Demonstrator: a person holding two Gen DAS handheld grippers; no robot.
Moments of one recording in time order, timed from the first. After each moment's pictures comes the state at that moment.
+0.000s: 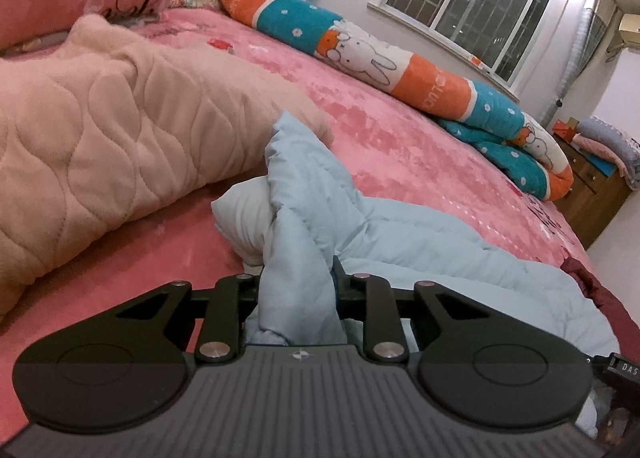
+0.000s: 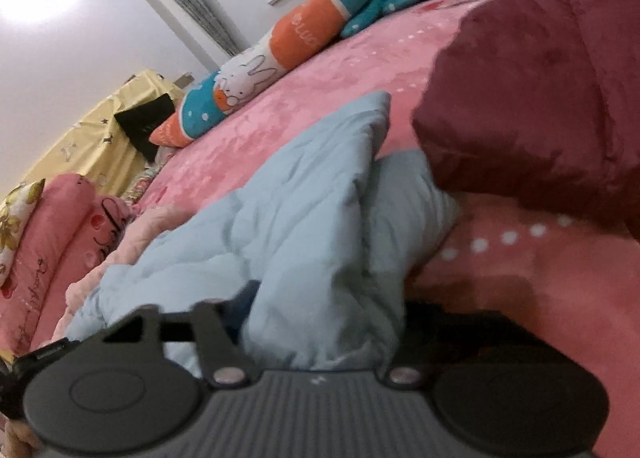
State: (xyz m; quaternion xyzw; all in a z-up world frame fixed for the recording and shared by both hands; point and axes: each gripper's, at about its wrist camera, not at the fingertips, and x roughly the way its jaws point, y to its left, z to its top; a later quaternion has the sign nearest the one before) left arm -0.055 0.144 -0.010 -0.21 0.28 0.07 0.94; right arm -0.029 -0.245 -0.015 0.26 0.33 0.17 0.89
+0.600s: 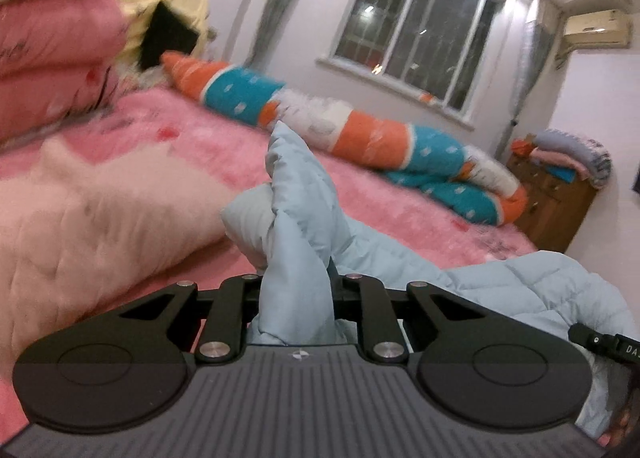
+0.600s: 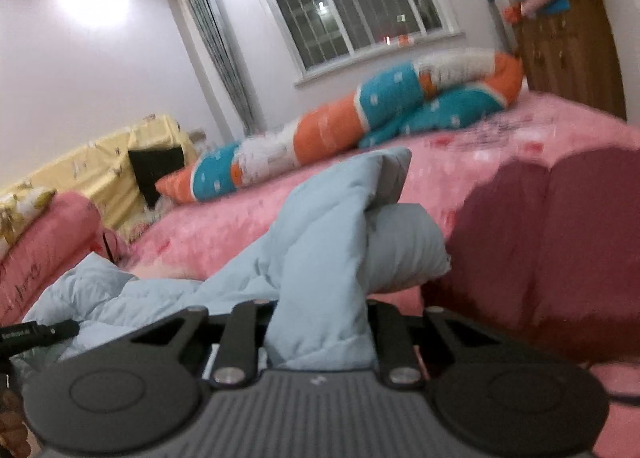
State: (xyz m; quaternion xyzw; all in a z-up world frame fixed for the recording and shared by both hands) left arm -0.096 0.088 0.087 -0.15 0.18 0.03 0.97; right arm -0.089 -0.263 0.074 0.19 0.18 0.13 0.96
